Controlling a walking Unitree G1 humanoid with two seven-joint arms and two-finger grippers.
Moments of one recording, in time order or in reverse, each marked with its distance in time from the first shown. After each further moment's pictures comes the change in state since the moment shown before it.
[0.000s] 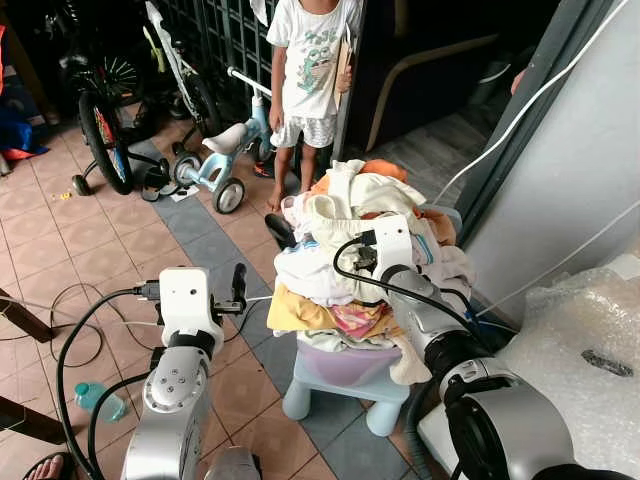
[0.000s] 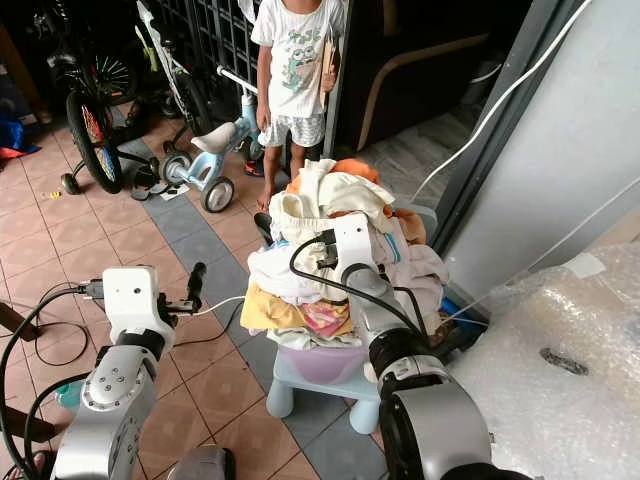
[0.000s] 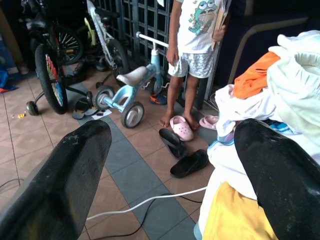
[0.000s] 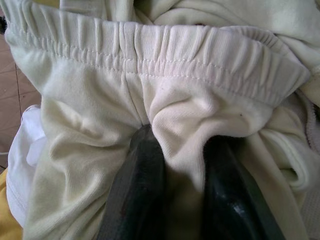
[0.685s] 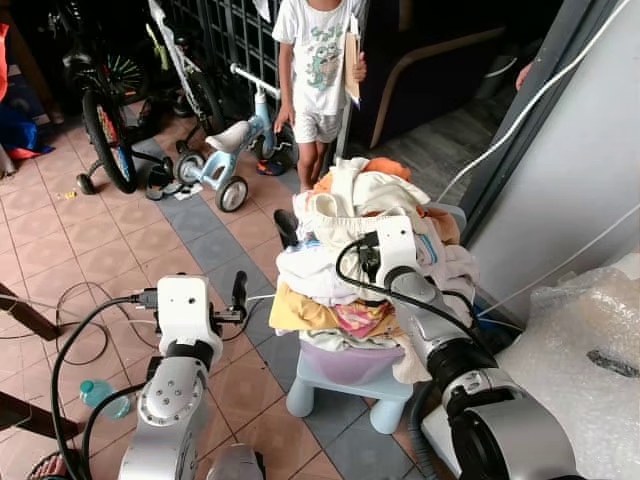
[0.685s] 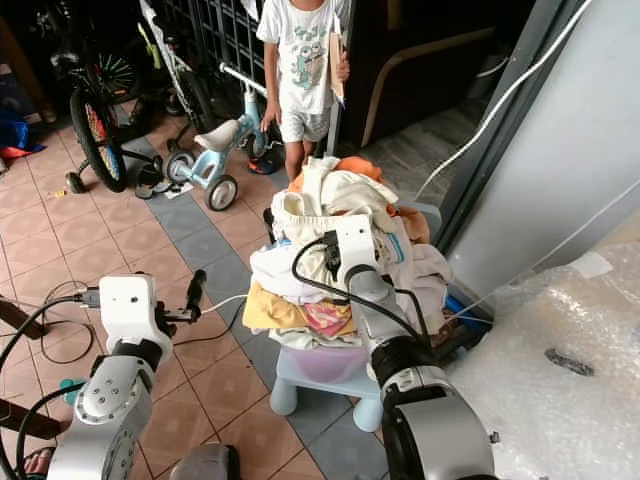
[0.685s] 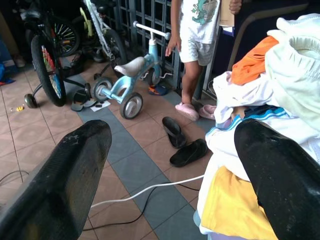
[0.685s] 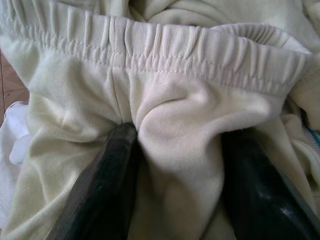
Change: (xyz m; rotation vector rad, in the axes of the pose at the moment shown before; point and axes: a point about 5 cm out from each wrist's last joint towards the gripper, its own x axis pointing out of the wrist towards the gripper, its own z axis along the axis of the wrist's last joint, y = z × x) left arm -0.011 0.001 -0.004 0.007 0.038 -0.020; right arm -0.004 -0.001 -0.002 -0.059 -0.022 -0.041
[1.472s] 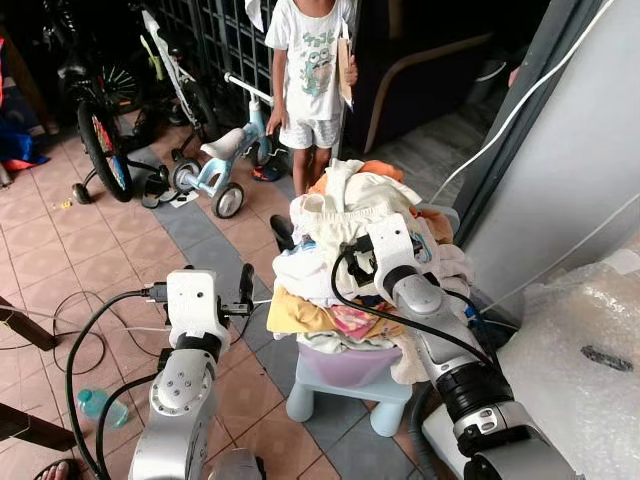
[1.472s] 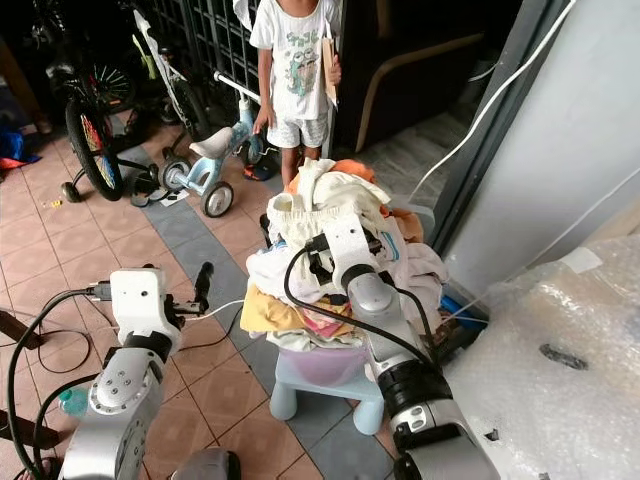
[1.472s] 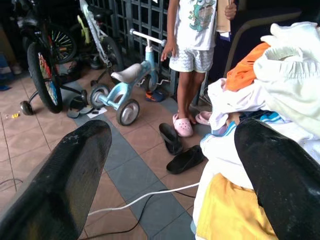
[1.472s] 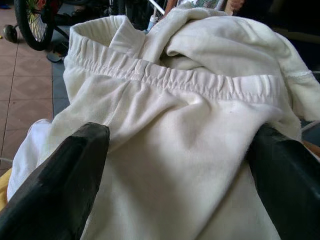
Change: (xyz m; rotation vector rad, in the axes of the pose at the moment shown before) left arm 0.003 -0.002 -0.004 -0.010 -0.026 0.003; right arm -0.018 0.006 0.020 -0.146 -0.139 0.051
